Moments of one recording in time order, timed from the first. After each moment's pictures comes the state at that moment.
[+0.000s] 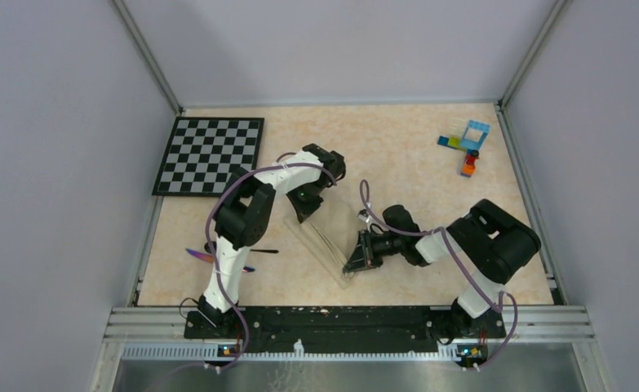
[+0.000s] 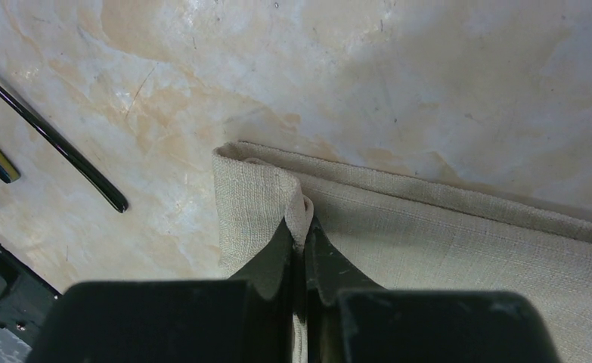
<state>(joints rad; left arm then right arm) -0.66 2.17 1.69 -1.29 -0.39 -1.49 0.66 1.69 0.41 0.58 -0.80 0.78</state>
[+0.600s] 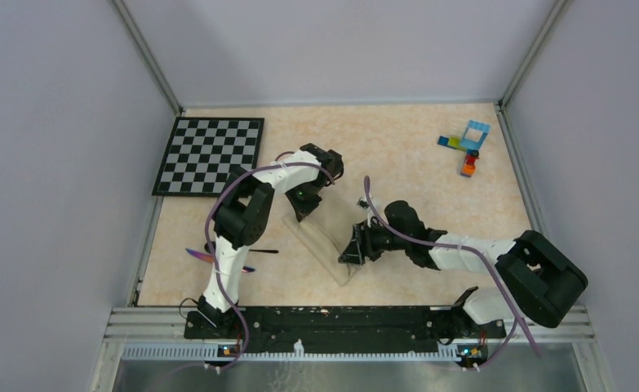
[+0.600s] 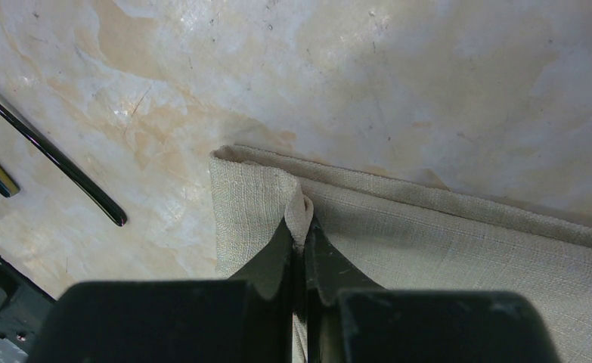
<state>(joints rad) -0.64 2.17 1.67 -1.26 -0.39 -1.46 0.72 1.35 0.43 0.34 -0.56 0.56</state>
